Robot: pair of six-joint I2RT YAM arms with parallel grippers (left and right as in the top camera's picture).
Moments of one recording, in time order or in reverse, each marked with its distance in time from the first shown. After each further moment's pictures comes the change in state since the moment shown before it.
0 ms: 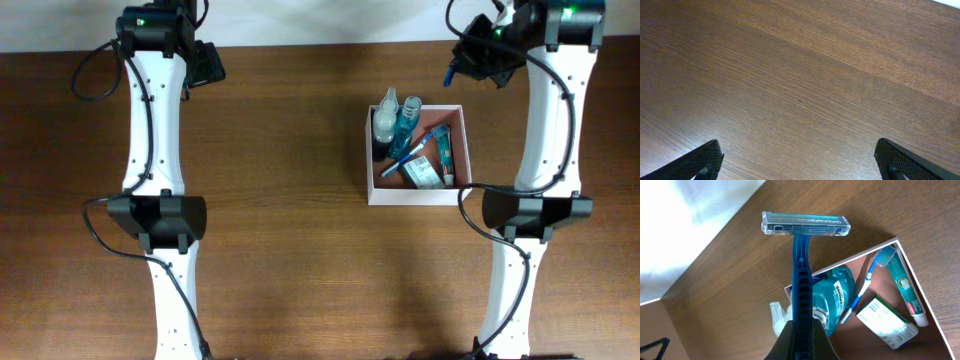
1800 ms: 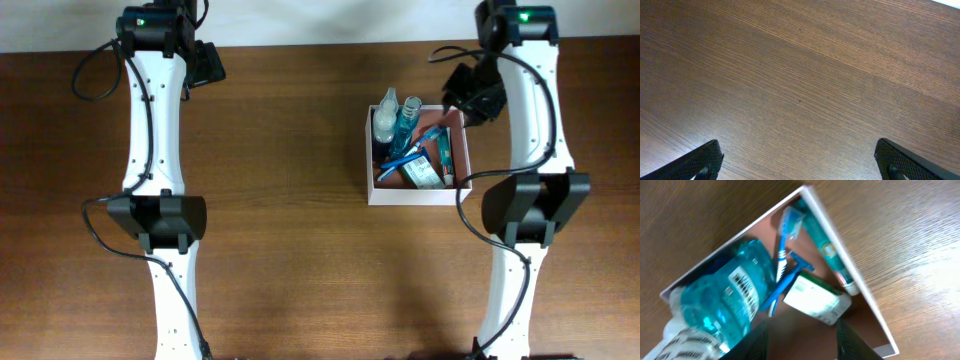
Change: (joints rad) left arm 0.000 0.000 0.000 0.000 0.000 0.000; right arm 0.024 -0.053 -0.449 0.000 0.228 0.008
